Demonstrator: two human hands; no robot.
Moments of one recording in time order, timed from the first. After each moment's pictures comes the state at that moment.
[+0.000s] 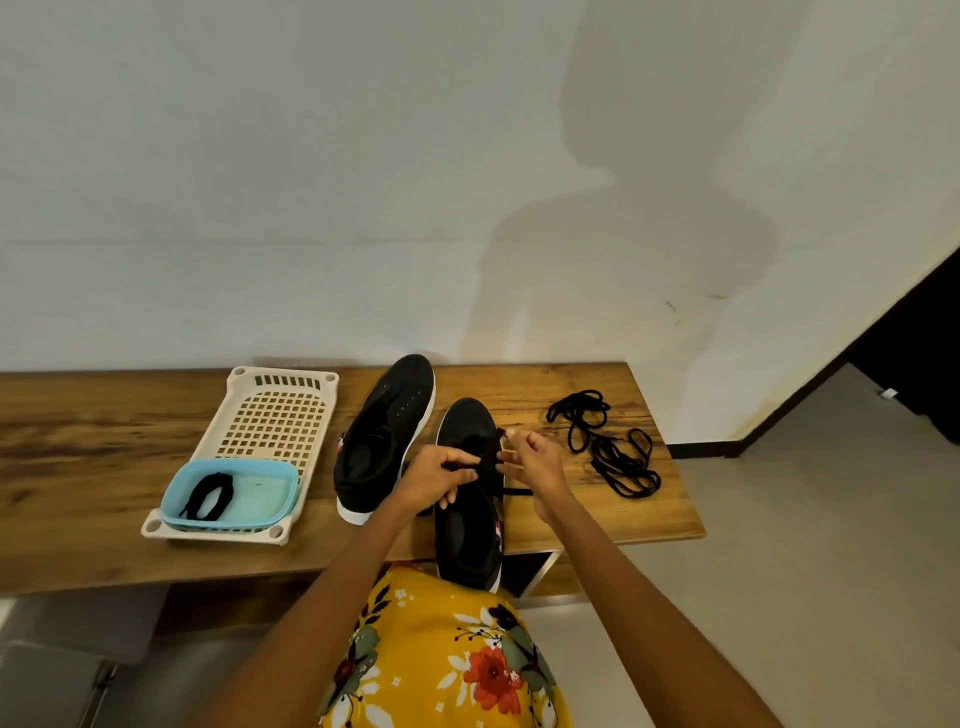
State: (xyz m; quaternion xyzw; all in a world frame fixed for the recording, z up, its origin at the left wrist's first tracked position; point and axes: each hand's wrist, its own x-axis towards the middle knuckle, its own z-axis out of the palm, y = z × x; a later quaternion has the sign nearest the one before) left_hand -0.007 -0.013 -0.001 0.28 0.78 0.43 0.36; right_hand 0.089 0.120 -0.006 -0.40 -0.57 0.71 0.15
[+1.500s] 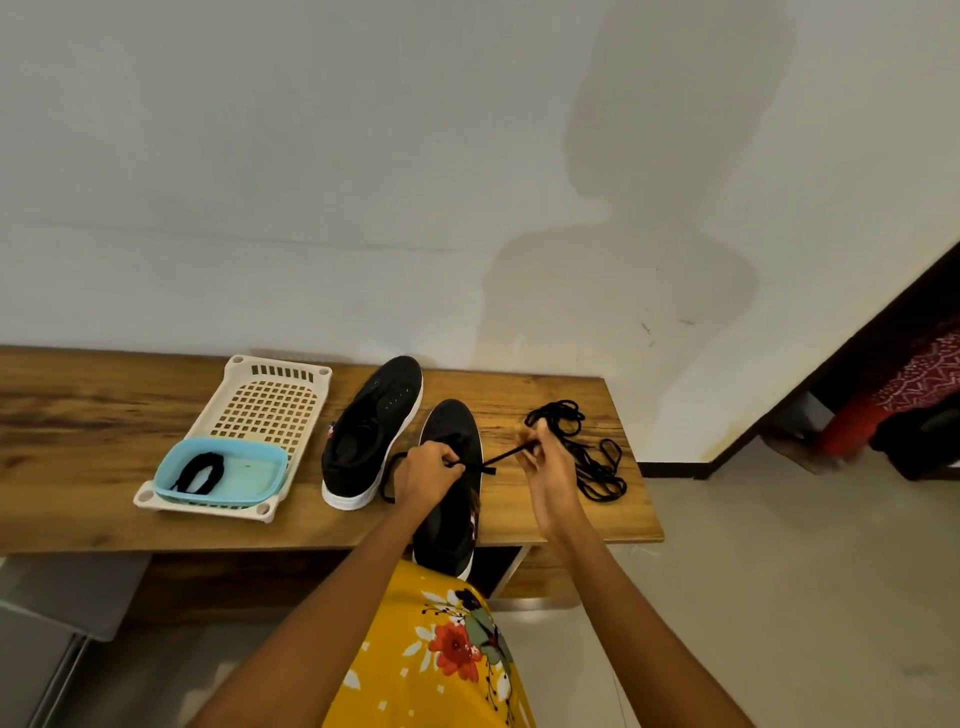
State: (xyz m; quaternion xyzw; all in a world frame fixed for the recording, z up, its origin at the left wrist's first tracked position) left_hand 0.030 0.000 0.009 0.24 0.91 0.30 0.17; right_hand 0.145 0.107 0.046 -0.33 -0.48 0.77 0.26
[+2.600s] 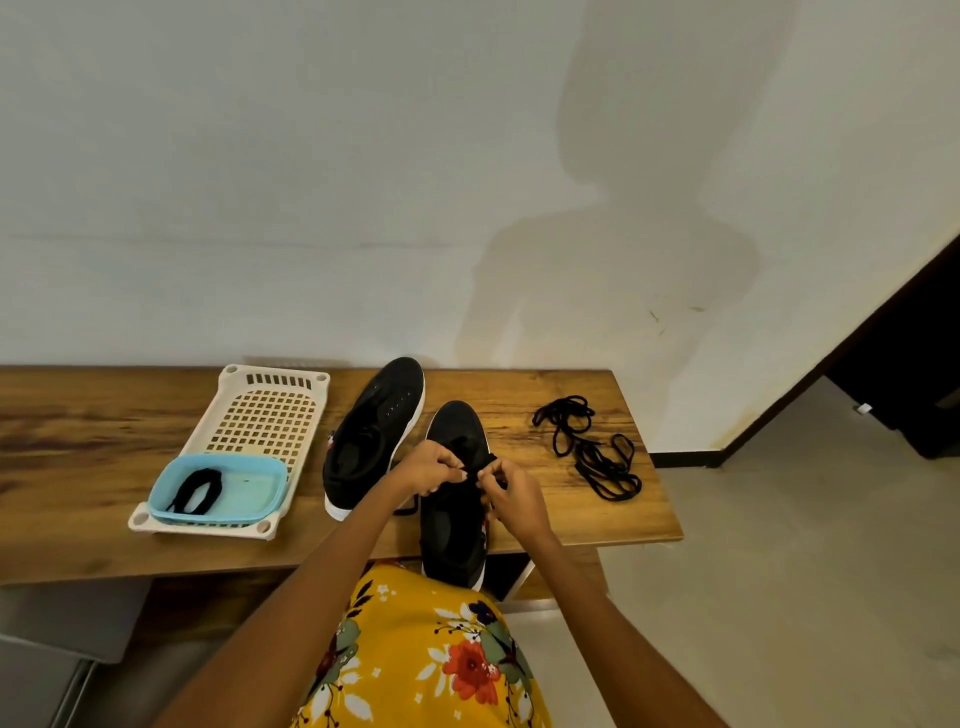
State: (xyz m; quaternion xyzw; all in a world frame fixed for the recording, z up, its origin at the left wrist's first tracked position) left_hand -0.010 0.000 0.010 0.29 0.81 0.33 0.39; right_hand 0.121 0.095 -0.015 -0.33 -0.80 0.50 0.11
